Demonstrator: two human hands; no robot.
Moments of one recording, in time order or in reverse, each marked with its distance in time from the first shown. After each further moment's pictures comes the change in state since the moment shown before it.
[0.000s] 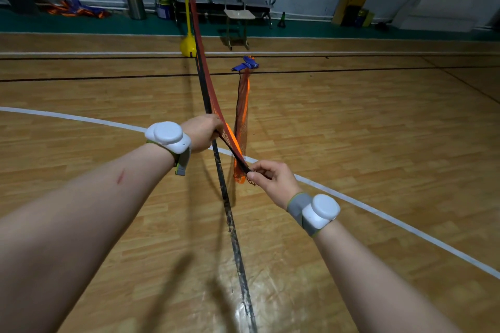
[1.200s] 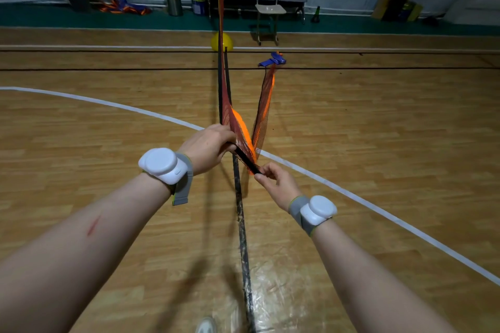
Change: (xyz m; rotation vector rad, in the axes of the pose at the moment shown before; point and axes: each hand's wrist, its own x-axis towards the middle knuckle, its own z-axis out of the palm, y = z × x) left_hand -0.061 0.085 0.023 -0.051 0.129 -0.012; right_hand -0.024 0.054 -0.035 -0.112 -0.094 -0.006
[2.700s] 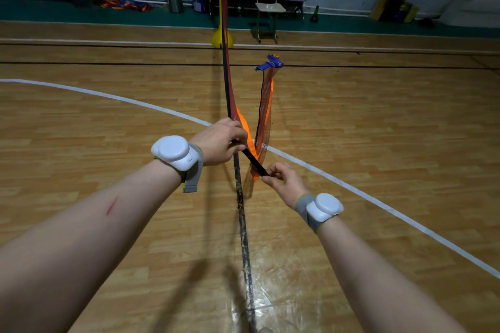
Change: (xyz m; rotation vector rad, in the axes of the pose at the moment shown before) left_hand -0.057 0.038 -0.007 -0.001 -0.066 0.075; right_hand -0.079 -0.006 0.009 -0.045 0.006 0.058
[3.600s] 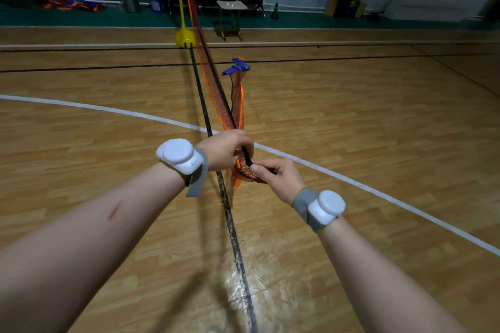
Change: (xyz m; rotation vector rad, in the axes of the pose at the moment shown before) left_hand -0.025 0.032 0.023 -0.150 -0.153 0.163; right_hand -0.070 -0.029 0.011 0.123 0.118 -0.056
